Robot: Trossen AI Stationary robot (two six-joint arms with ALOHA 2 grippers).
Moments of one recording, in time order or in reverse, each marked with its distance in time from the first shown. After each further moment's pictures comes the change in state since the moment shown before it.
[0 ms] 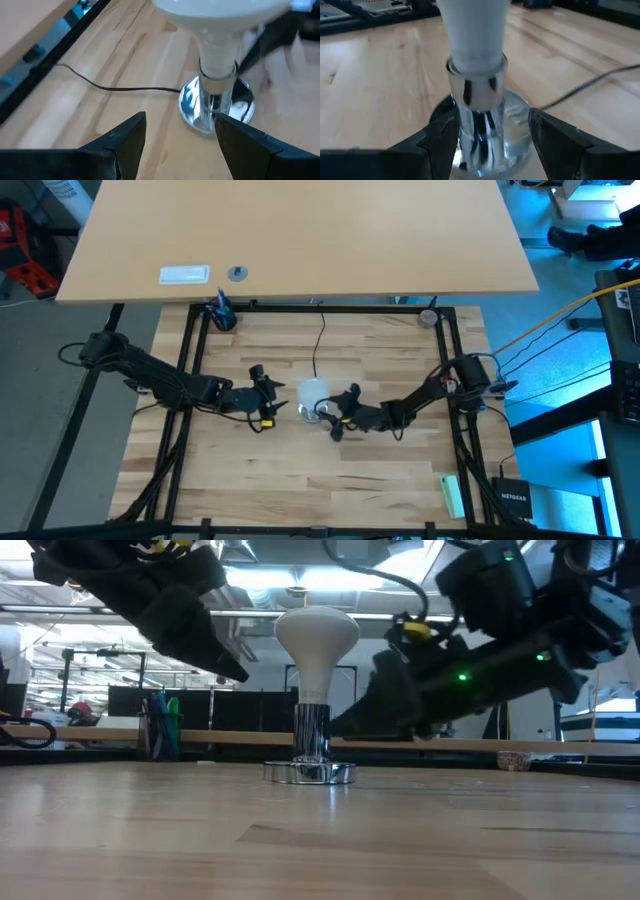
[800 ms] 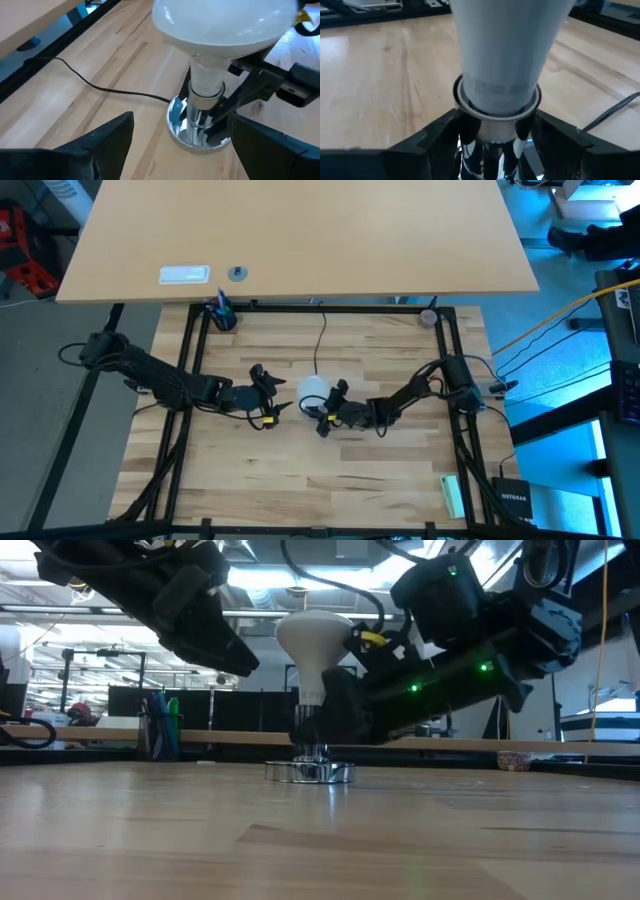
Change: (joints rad) left arm 0.007 0.001 0.000 0.057 0.000 -0.101; right arm -0.061 0.106 0.151 -0.027 -0.026 -0.080
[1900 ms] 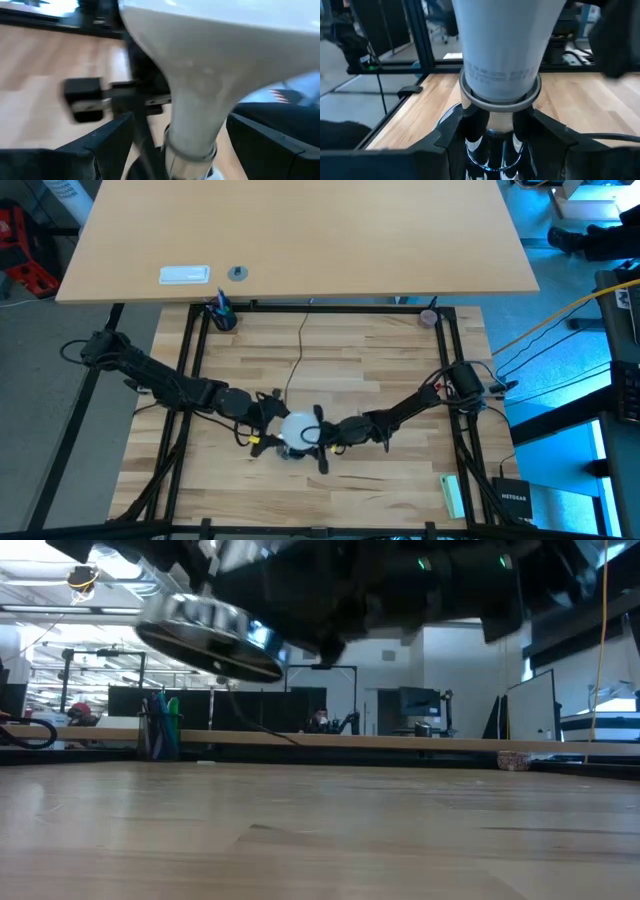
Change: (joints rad) left arm -0.081 0.009 0.073 0.216 0.525 -0.003; right arm 0.130 -0.042 0.185 0.022 -0.380 -0.132
